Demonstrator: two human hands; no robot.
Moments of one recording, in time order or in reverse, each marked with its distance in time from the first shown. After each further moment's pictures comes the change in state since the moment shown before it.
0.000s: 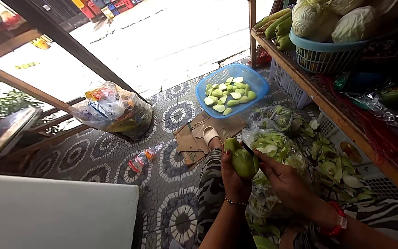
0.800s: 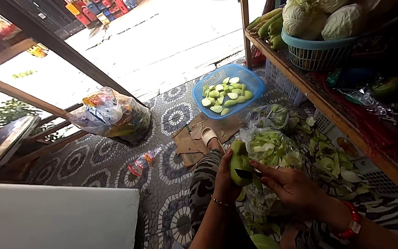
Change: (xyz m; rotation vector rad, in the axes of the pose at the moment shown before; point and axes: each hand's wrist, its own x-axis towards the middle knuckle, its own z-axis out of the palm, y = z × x) left_hand -0.001 0.025 -0.012 0.116 -0.136 -0.395; right_hand -0.019 0.016 -0.020 -0.296 -0.046 -0.285
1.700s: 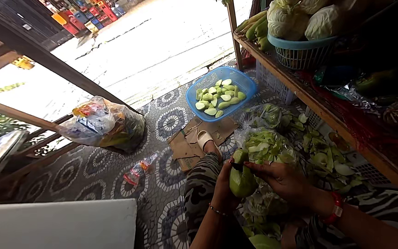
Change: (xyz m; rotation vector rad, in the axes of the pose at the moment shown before) left_hand -0.007 -0.007 -0.010 0.059 -0.137 -0.154; right_hand 0.002 0.013 0.004 0.155 -0.050 0.102
